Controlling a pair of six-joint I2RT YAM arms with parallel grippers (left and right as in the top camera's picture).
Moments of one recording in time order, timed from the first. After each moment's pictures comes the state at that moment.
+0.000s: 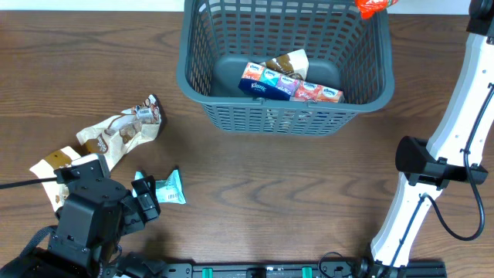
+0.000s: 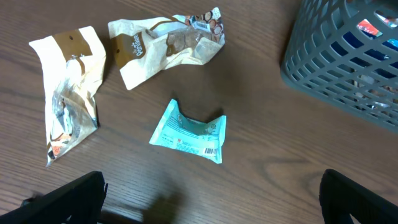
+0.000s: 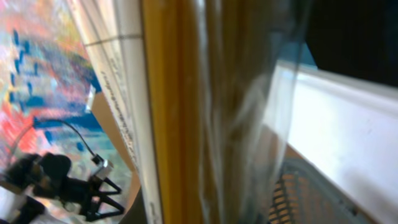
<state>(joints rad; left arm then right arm) -0.43 0.73 1.25 -1.48 -0.32 -0.66 -0.18 2.31 3.09 -0.16 -1.55 1.04</state>
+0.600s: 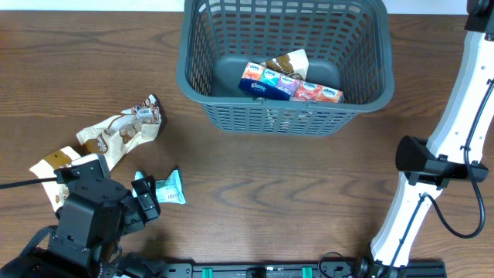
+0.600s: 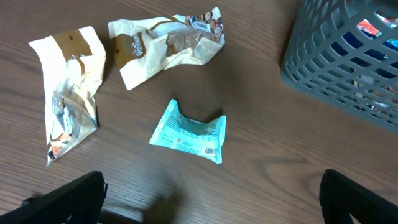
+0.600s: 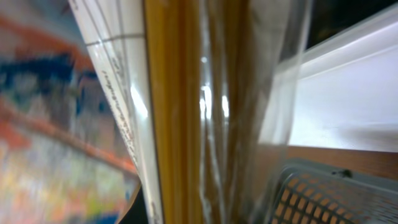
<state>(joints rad) -0.43 0.73 1.25 -1.48 -0.32 -0.66 -0.18 2.32 3.06 -0.61 -1.08 1.20</state>
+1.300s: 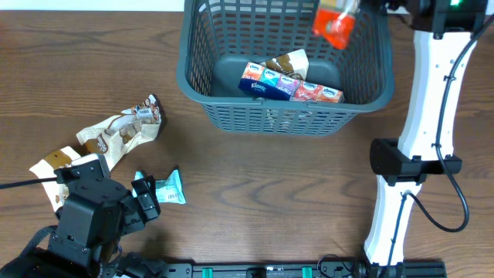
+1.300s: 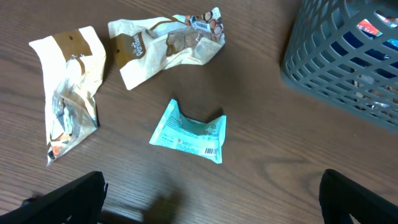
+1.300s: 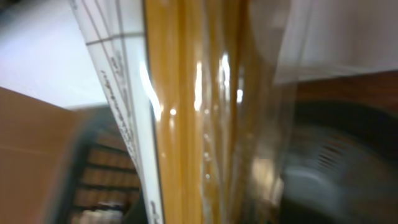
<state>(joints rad) -0.43 0.73 1.25 -1.48 -0.32 -0.66 0.05 2.32 3.06 -1.42 -0.33 0.31</state>
